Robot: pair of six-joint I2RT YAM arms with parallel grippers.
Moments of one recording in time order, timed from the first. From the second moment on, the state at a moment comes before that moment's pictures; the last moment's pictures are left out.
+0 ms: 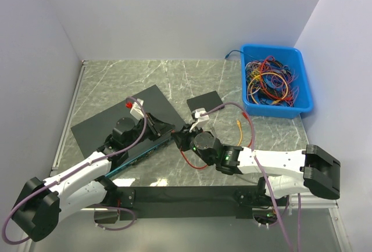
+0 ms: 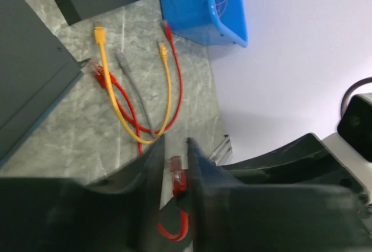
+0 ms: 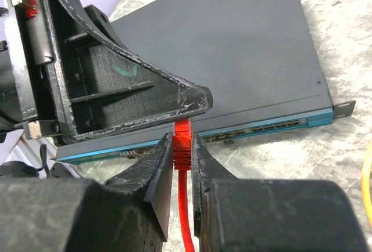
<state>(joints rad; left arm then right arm) -0.61 0.95 0.39 0.38 0.23 -1.09 1.20 1.26 0.66 0.33 0.50 0.63</state>
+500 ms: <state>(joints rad) -0.61 0.70 0.62 -0.11 -0.01 -0.88 1.20 1.28 0.58 0.30 0.51 0.64</state>
